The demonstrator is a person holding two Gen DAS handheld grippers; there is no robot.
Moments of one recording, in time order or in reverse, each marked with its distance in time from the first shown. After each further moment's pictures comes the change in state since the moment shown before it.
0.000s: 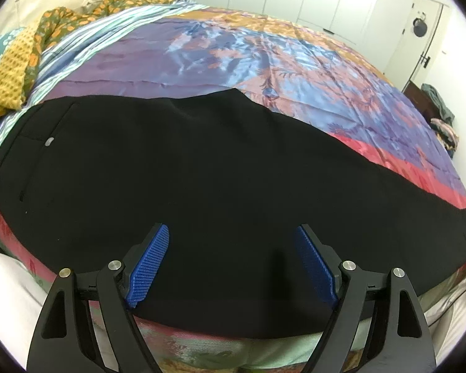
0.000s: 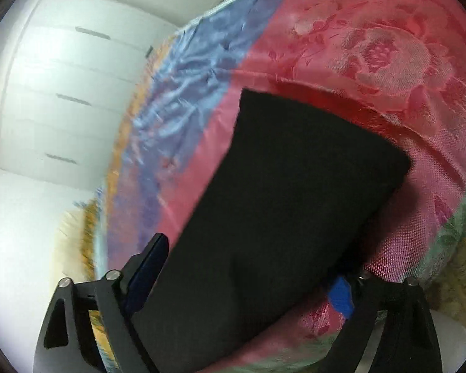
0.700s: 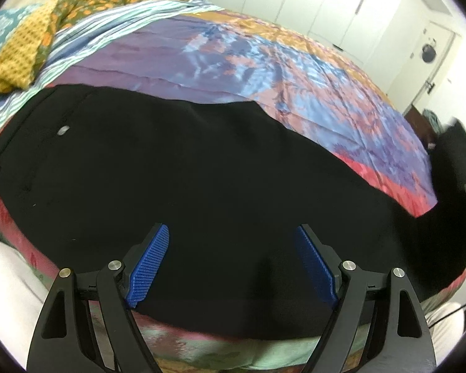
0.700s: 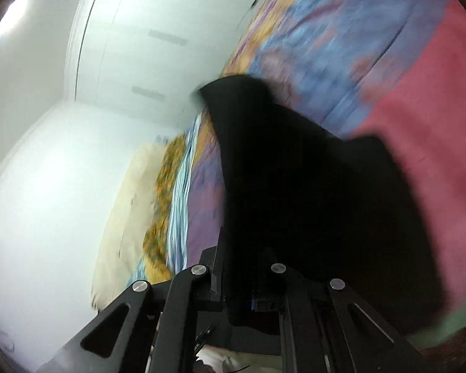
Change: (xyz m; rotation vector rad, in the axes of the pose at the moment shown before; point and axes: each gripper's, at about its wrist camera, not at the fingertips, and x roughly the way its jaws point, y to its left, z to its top) left arm -0.007 0.027 0.007 -0.124 -0.014 -0.043; right arm 0.057 0.219 -0.162 -0.208 0.223 0.467
